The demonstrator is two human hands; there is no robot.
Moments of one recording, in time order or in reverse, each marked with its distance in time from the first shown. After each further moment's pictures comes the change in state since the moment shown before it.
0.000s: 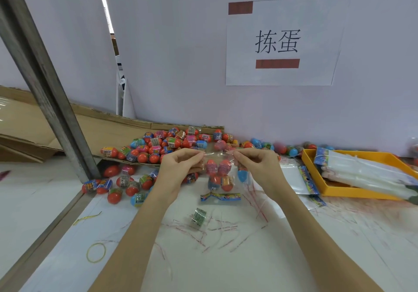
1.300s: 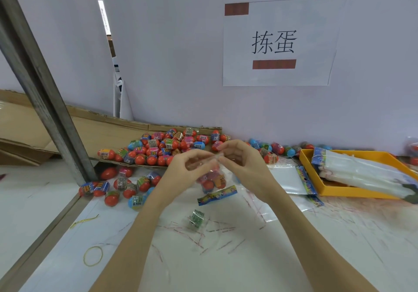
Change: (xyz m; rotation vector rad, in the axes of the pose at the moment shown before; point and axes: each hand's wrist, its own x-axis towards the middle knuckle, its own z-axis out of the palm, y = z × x) left_hand -0.009 0.009 0.003 0.381 -0.290 0.226; right_hand -0.006 -0.019 0.022 -0.024 -0.147 -0.091
